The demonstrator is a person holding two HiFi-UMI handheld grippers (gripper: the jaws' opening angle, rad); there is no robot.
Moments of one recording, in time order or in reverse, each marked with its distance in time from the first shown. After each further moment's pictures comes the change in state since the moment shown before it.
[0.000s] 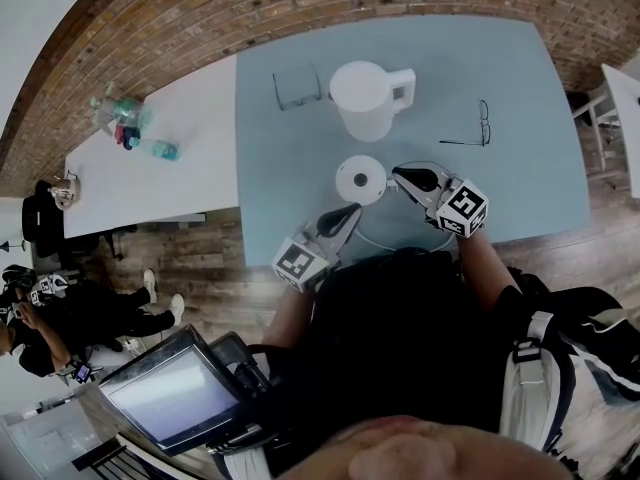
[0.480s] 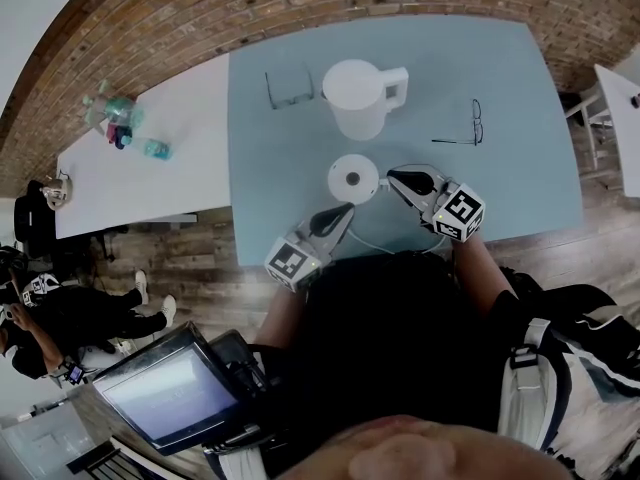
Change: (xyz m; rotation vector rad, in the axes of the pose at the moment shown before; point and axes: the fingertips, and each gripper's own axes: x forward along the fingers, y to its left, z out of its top) left arm -0.001 -0.001 0.000 0.005 -0.003 -0.013; right arm -0.007 0.011 0.008 0.001 -0.025 0.001
